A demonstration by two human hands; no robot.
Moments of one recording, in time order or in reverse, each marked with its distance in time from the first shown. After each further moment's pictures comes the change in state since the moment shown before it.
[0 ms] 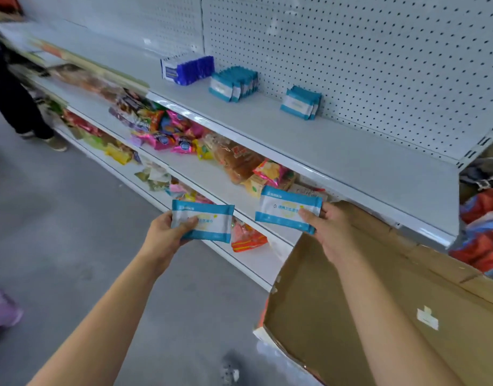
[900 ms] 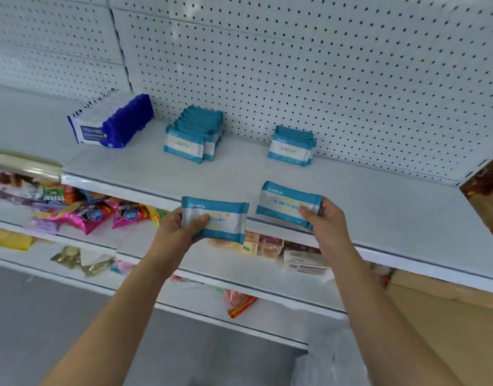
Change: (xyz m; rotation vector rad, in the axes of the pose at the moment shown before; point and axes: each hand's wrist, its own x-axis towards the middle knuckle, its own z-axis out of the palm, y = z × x) left_hand 0.393 0.145 0.019 0.011 -0.509 0.015; right_hand 0.284 -0.062 0.157 0.049 0.469 -0.071
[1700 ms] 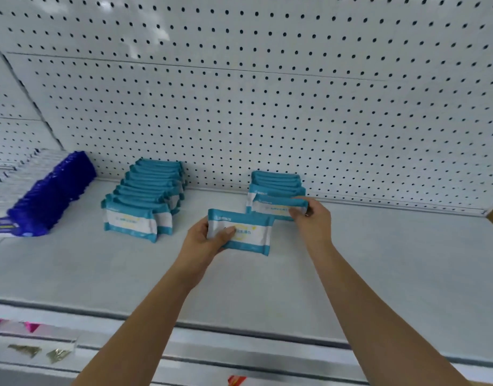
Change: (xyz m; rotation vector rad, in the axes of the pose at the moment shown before) left_hand 0.218 0.023 0.125 0.200 -0.151 0.003; right_hand 0.234 -0.011 0.021 -0.202 0.200 -0.191
